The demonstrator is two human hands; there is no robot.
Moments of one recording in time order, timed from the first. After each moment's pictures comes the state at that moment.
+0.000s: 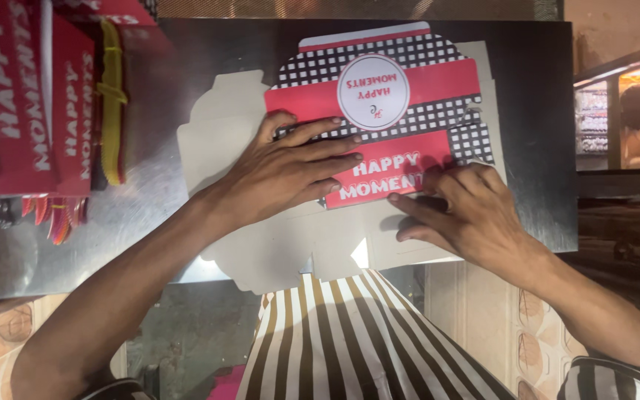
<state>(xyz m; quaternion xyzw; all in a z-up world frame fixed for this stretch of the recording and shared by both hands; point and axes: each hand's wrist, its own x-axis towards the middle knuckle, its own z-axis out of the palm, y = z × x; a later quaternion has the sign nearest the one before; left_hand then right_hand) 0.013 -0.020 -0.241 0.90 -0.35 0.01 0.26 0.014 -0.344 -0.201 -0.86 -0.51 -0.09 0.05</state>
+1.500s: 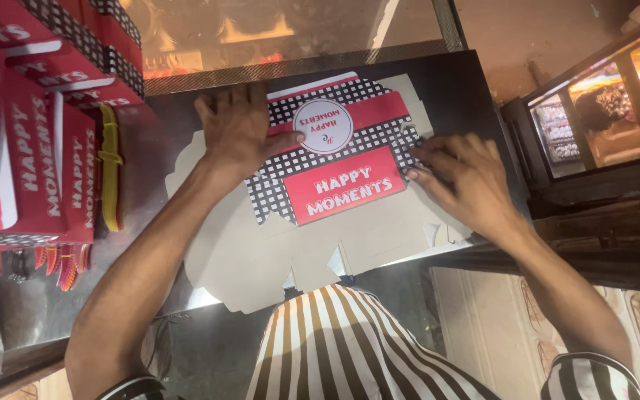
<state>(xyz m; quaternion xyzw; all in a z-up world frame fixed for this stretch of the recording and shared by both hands) 0.099 -0.027 -0.232 0.99 -0.09 0.01 0.15 0.033 -0.385 -0.194 -0.93 -0.30 -0.12 0.15</state>
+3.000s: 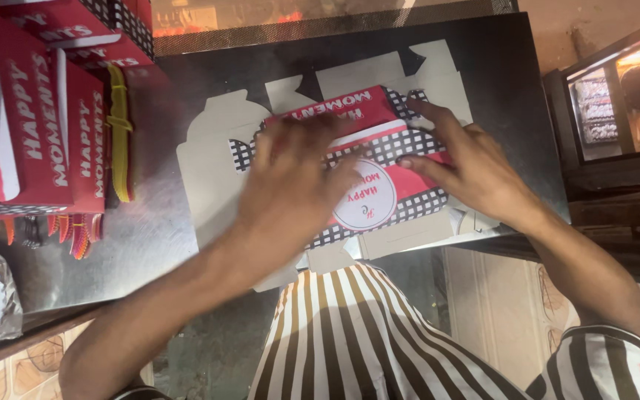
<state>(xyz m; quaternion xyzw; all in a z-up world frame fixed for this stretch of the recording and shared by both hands) -0.023 -0.067 -0.158 0.91 -0.33 0.22 0.16 0.042 -0.327 -0.159 -0.92 -0.21 0.14 0.31</state>
